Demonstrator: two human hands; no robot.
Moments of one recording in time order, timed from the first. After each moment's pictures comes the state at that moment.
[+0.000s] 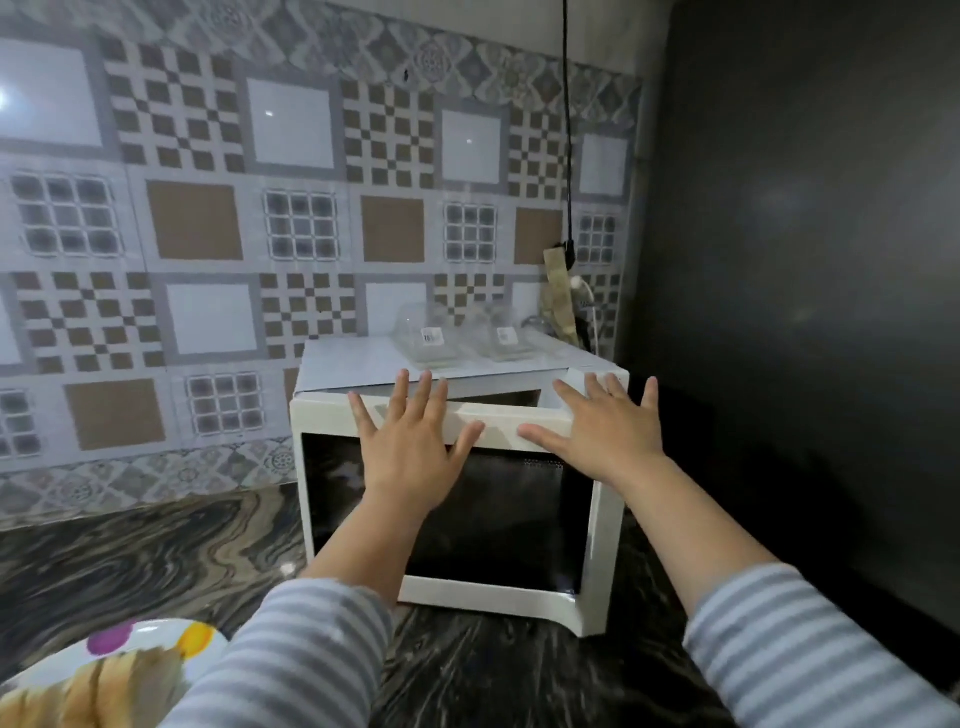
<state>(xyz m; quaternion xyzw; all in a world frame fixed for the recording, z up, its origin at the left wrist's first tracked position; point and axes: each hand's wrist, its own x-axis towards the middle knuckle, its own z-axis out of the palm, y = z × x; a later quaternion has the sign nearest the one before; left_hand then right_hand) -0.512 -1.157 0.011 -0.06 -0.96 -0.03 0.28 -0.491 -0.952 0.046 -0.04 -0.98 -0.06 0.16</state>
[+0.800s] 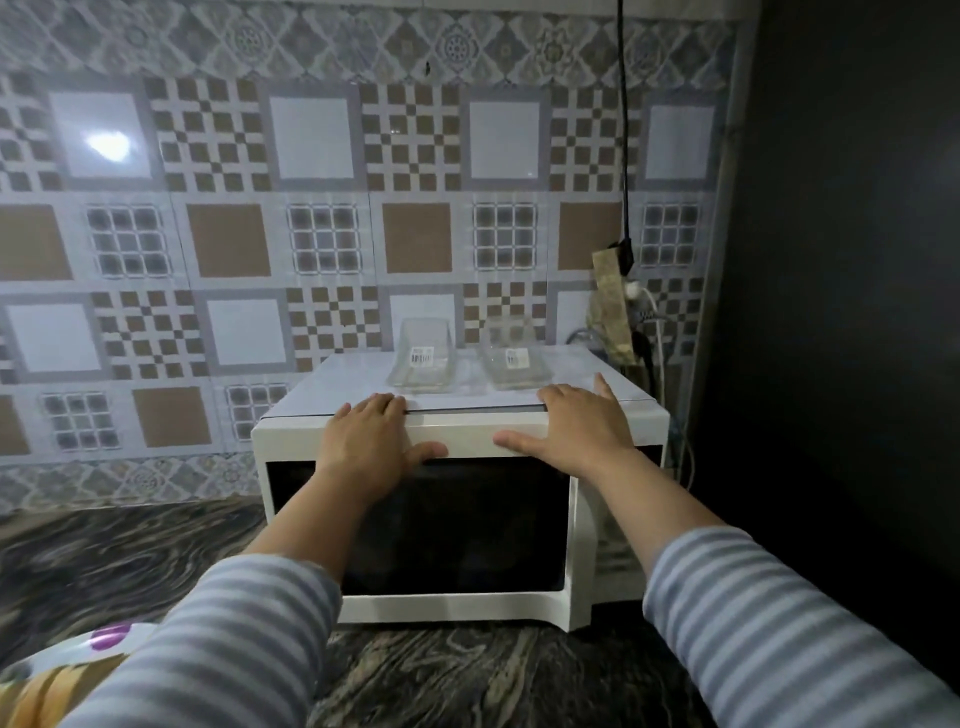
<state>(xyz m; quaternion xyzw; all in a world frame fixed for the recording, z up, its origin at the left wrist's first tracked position) -0.577 -1.141 0.041 0.04 -0.97 0.05 0.23 -0.631 -0.913 0.047 0.18 -0.96 0.04 0.22</state>
